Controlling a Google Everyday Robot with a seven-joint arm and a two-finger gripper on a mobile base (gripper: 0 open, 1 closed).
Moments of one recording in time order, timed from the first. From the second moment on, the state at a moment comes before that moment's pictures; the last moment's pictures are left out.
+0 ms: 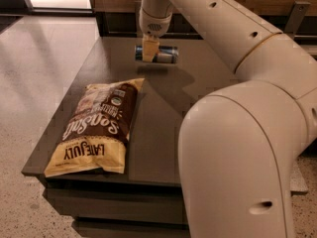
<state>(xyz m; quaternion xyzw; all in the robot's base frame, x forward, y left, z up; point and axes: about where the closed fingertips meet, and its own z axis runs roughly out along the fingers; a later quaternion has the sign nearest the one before) 0.742 0.015 0.883 -0.69 0.70 -0.04 0.18</state>
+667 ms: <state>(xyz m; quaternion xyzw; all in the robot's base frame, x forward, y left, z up) 0.725 0.018 0.922 -0.67 0.69 0.07 0.26</state>
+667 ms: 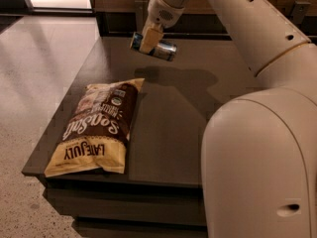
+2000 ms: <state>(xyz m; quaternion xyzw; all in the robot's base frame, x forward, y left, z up) 0.698 0.021 0.957 -0.59 0.67 0.27 0.36</state>
